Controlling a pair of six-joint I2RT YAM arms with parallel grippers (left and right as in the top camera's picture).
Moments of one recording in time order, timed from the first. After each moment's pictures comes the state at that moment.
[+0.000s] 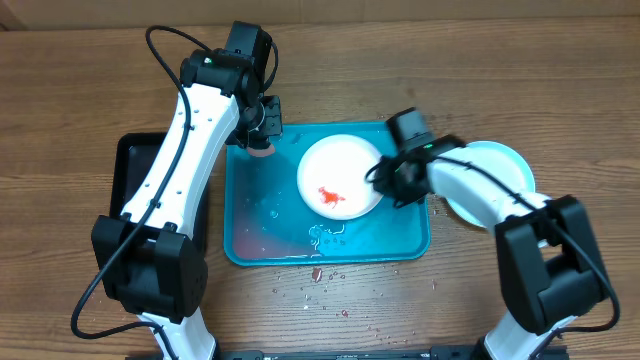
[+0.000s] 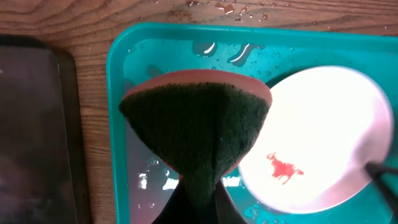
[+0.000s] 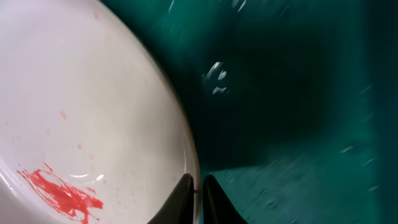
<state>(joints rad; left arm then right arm) -0.26 1.91 1.81 -1.25 0.00 -0.36 0.43 1.85 1.14 -0.64 -0.15 0.70</state>
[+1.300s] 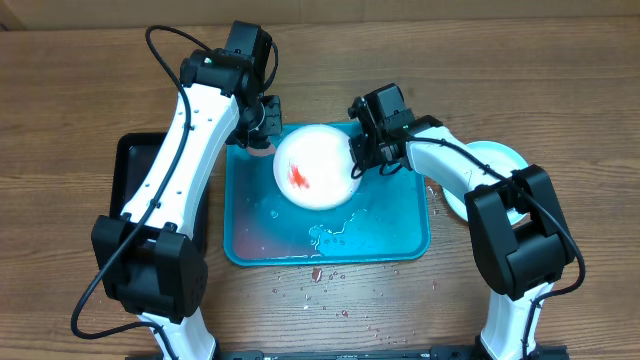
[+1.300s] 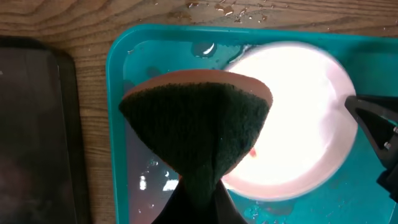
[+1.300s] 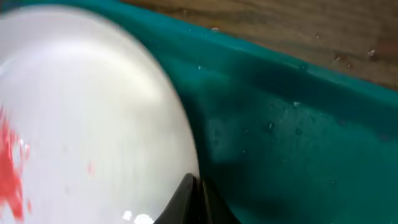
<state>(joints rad) -0.26 1.91 1.81 -1.24 0.00 -0.36 0.41 2.04 1.34 -0.44 -0.18 0.10</state>
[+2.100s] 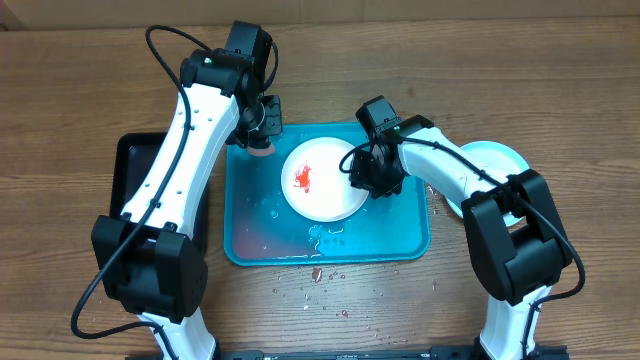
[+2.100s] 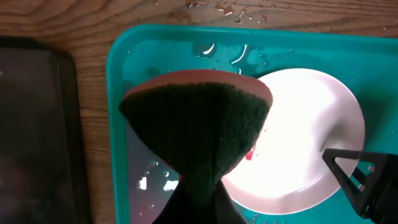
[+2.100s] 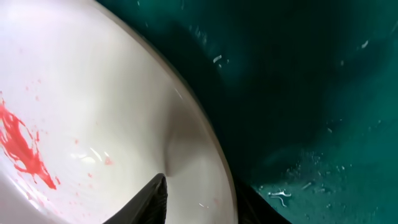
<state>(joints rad) -0.26 1.91 1.81 -1.24 0.00 -0.36 0.45 2.03 1.37 -0.75 -0.21 0.68</state>
